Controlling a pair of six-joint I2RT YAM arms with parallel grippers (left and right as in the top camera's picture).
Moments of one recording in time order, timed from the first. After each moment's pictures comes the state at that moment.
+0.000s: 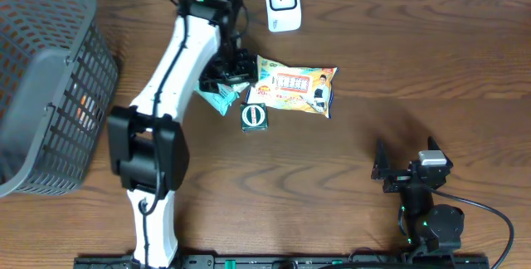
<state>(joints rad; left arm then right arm) -0.28 2.11 2.00 -1.42 0.20 -0.38 0.05 0.01 0.01 -0.07 0.00 0.01</state>
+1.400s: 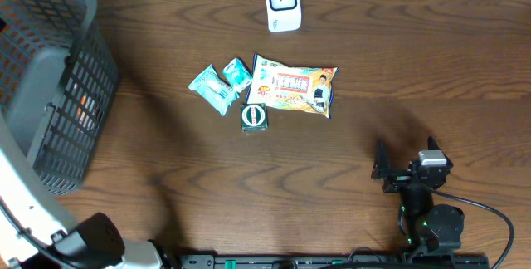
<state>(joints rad) 0.56 1.64 2.01 -1.03 -0.17 -0.39 0.05 0.01 0.01 -0.07 0.00 0.01</state>
